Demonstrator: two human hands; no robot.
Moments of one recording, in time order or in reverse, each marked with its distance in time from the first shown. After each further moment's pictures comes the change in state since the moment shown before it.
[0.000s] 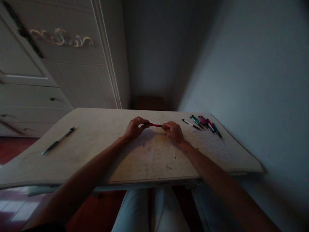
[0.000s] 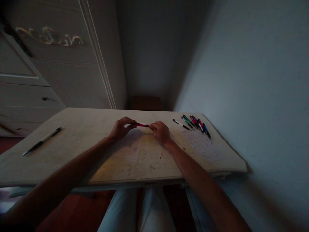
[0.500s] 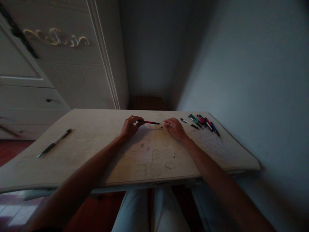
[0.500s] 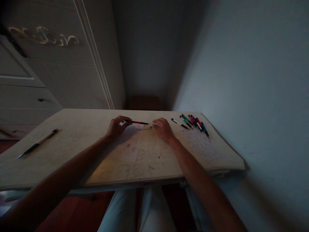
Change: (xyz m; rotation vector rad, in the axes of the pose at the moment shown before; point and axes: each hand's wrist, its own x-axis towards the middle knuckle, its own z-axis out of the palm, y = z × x) left_hand 0.003 -0.015 -0.004 0.068 0.046 -0.107; right_hand 0.000 0.037 -0.005 0.099 0.018 0.108
